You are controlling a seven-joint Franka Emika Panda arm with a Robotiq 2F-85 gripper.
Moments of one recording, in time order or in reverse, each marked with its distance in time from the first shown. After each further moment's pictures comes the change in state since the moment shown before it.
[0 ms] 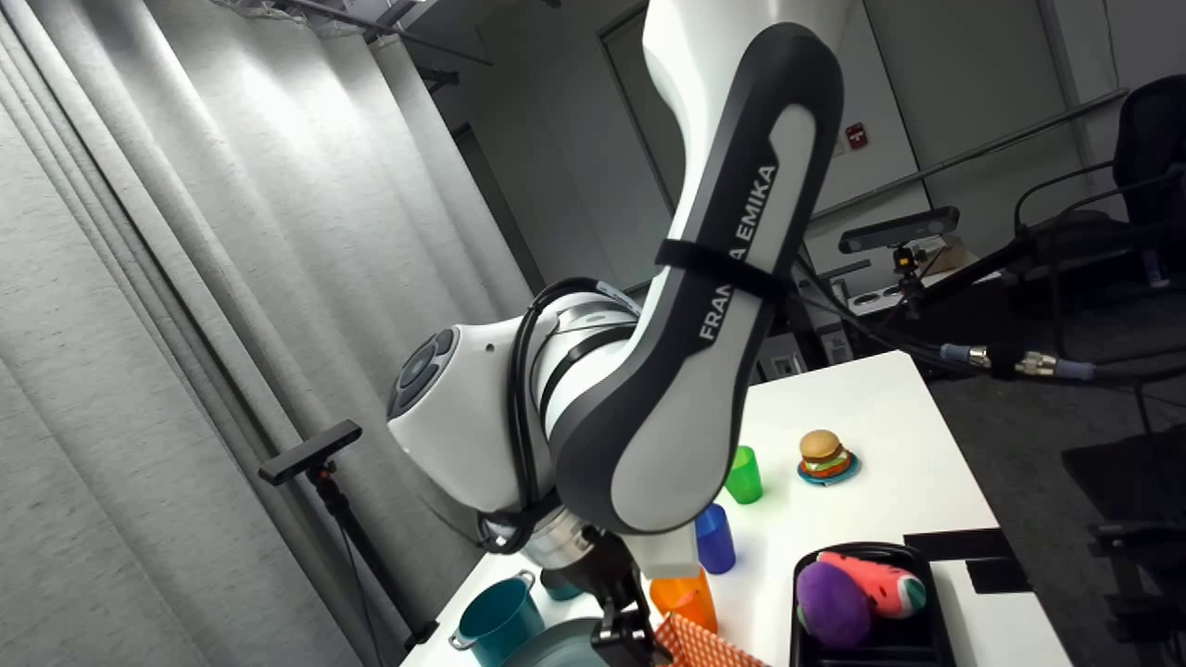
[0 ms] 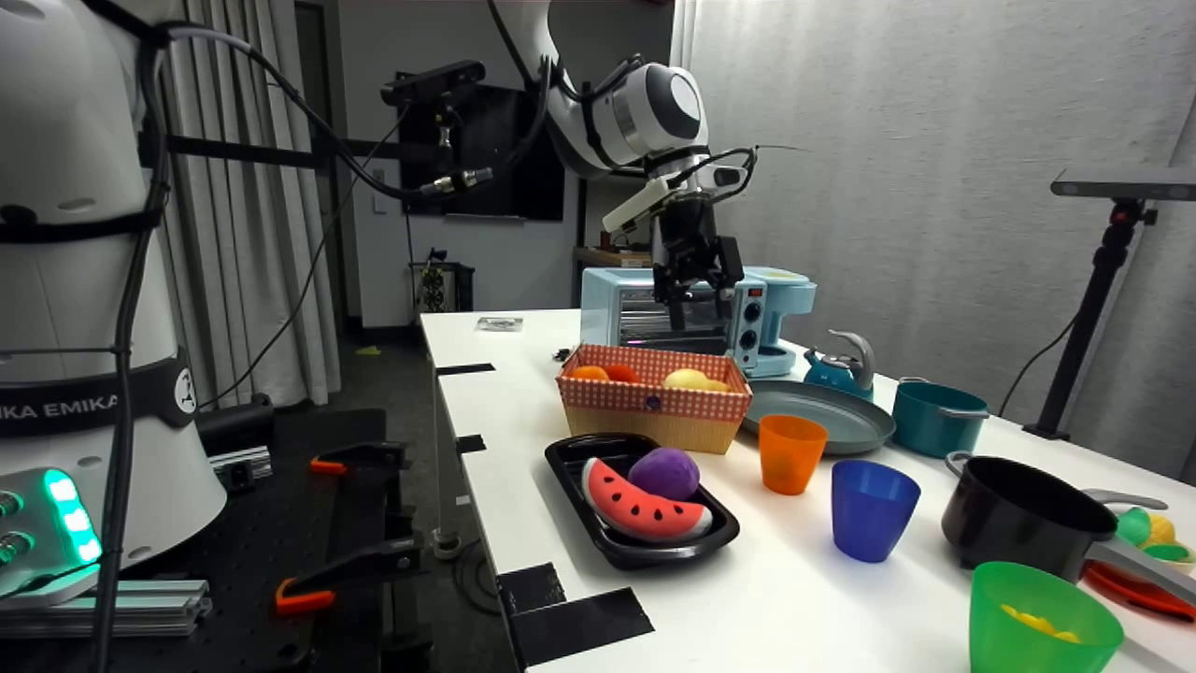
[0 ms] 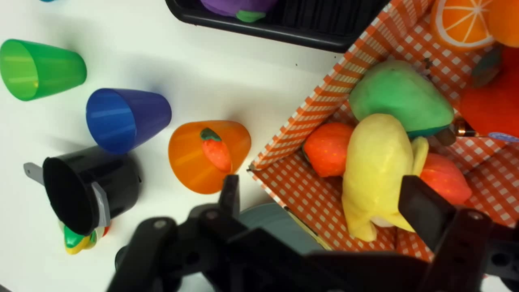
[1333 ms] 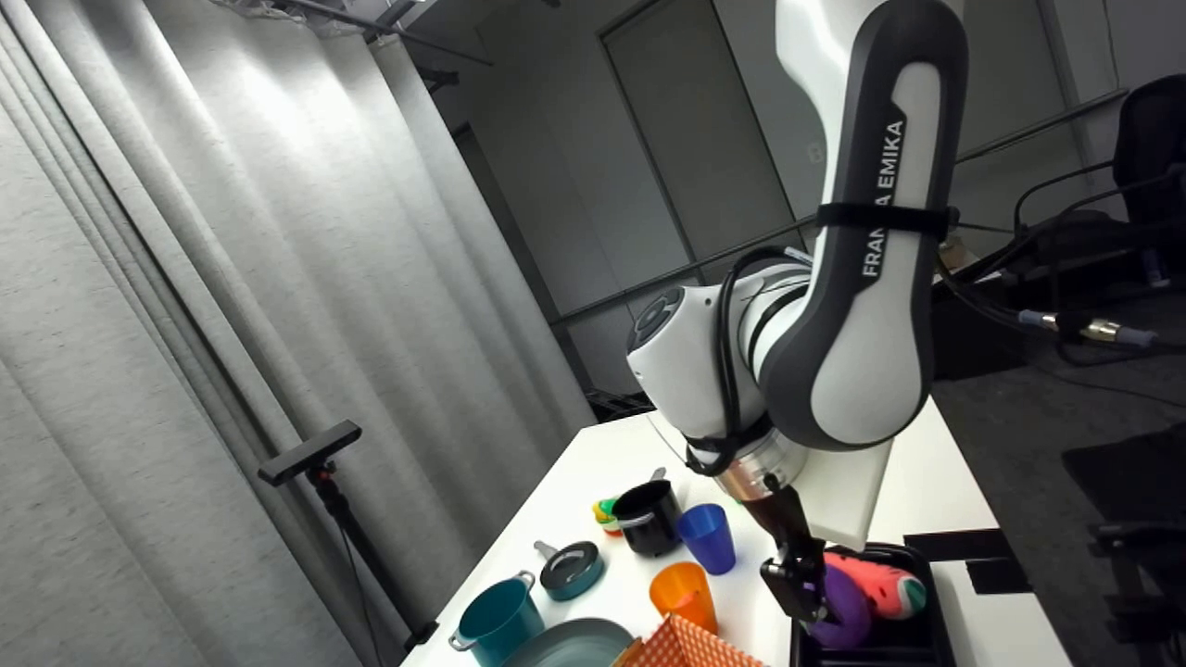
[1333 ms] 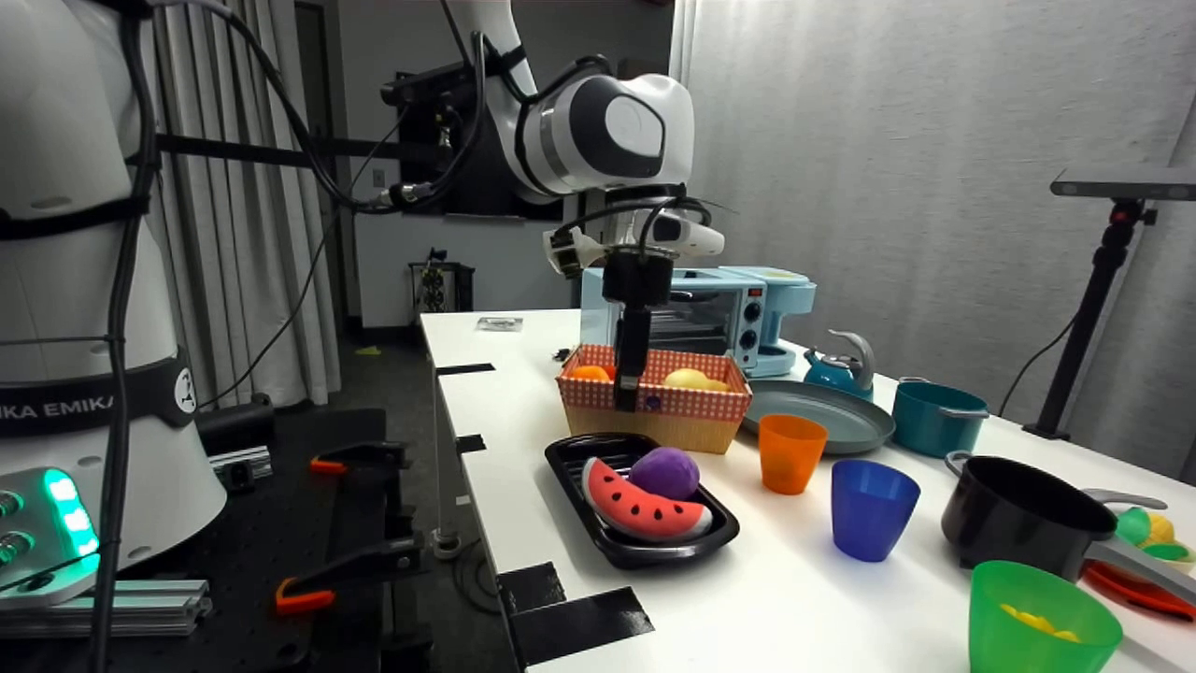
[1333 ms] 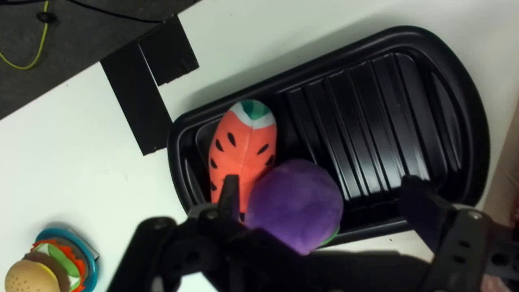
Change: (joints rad) arm -0.153 -0.220 -0.058 -0.521 0.189 0.253 0.293
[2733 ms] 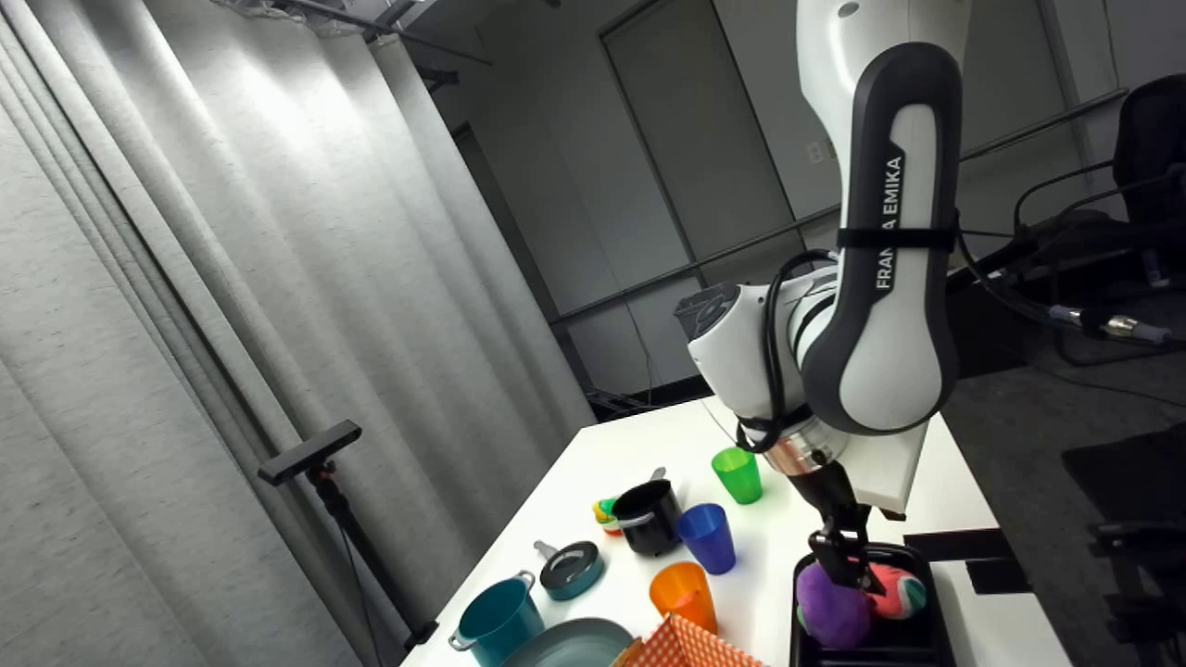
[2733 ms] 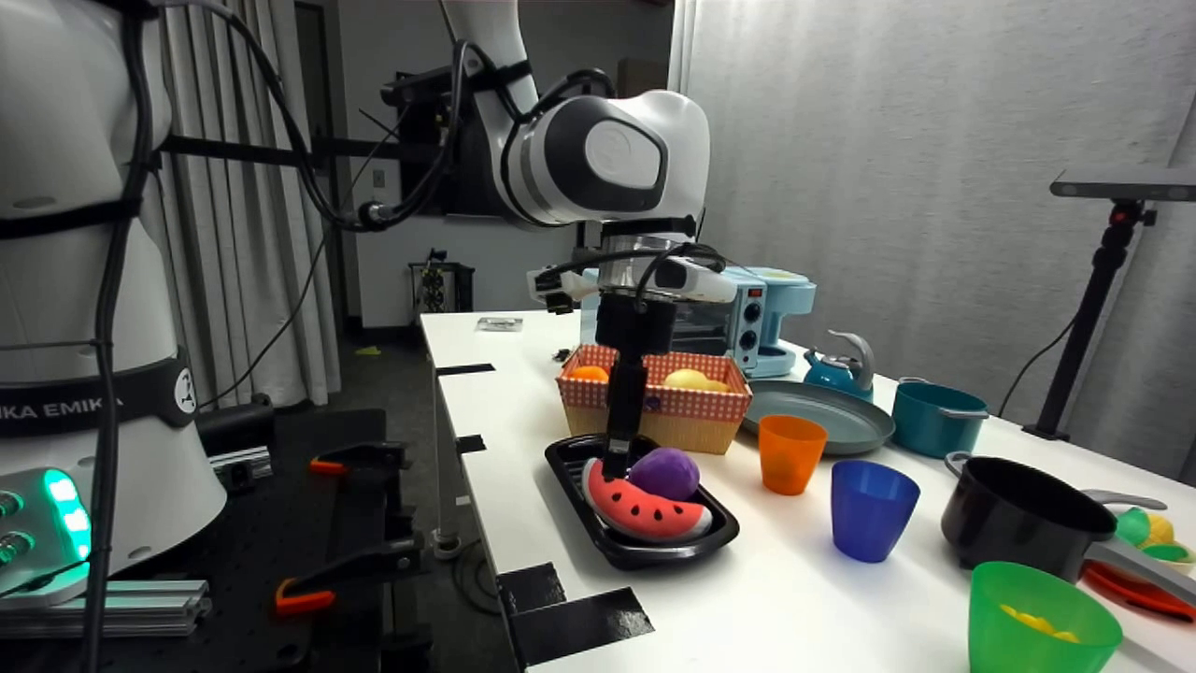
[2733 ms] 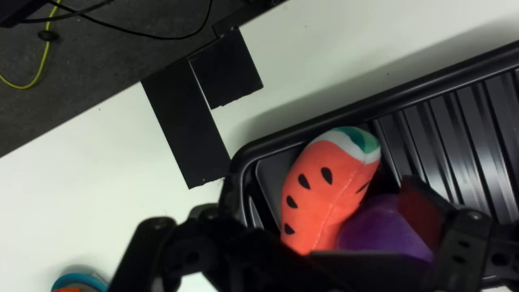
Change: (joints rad) arm -0.092 0.020 -0.064 -0.091 0.015 0.108 -0.139
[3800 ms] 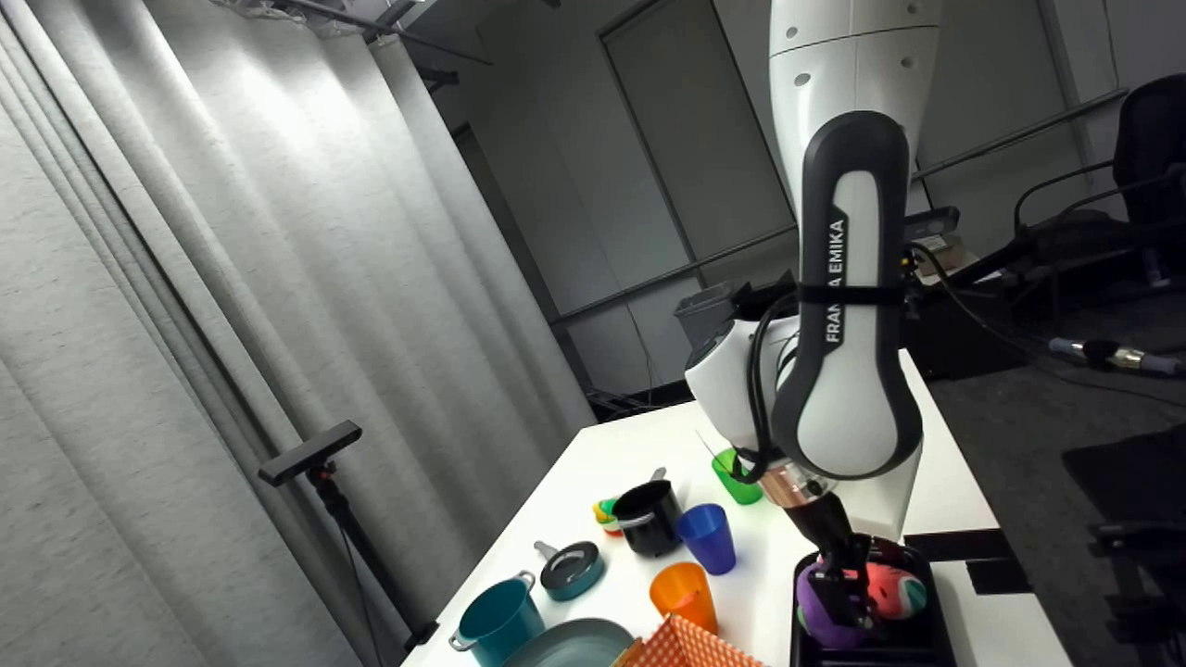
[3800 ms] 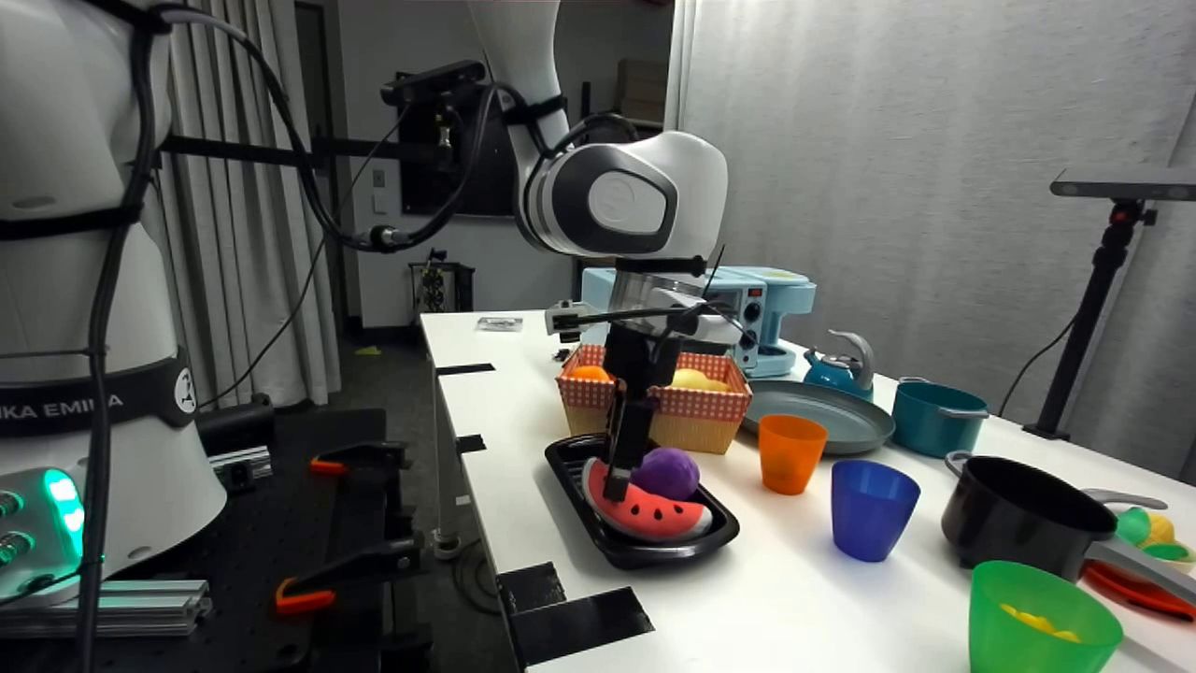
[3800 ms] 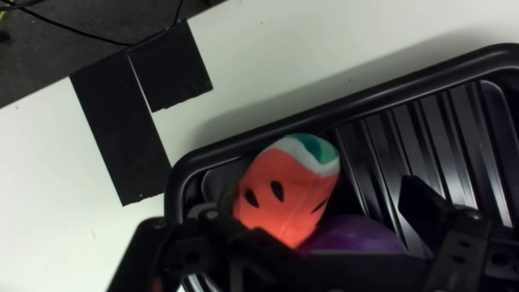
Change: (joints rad) arm 0.000 0.121 0.023 0.064 0.200 0.036 -0.200
